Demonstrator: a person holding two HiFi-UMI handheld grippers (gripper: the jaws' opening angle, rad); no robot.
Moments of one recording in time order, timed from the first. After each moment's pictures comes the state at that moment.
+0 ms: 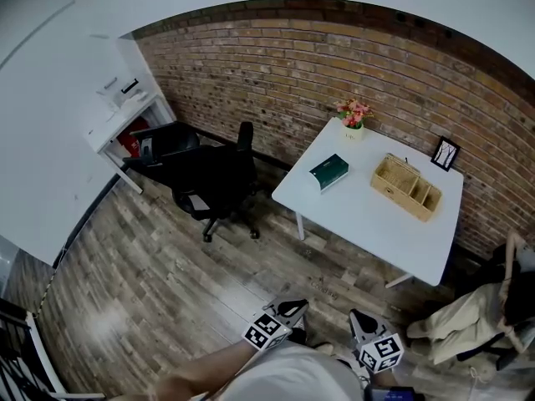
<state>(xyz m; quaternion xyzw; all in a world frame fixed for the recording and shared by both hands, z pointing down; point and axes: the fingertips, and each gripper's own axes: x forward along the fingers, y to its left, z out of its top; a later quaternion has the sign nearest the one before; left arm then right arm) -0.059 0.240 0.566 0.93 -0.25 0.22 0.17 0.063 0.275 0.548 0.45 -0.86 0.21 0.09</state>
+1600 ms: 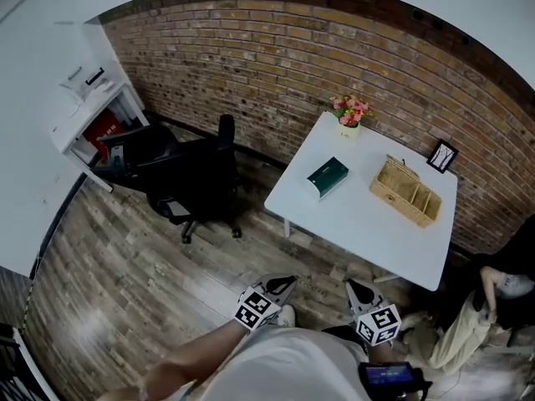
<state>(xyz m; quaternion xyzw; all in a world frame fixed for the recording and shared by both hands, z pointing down) -0.116 0.096 0.573 0.94 -0.23 0.21 0.16 0.019 0.123 0.533 0.49 -0.84 0.19 0.13</state>
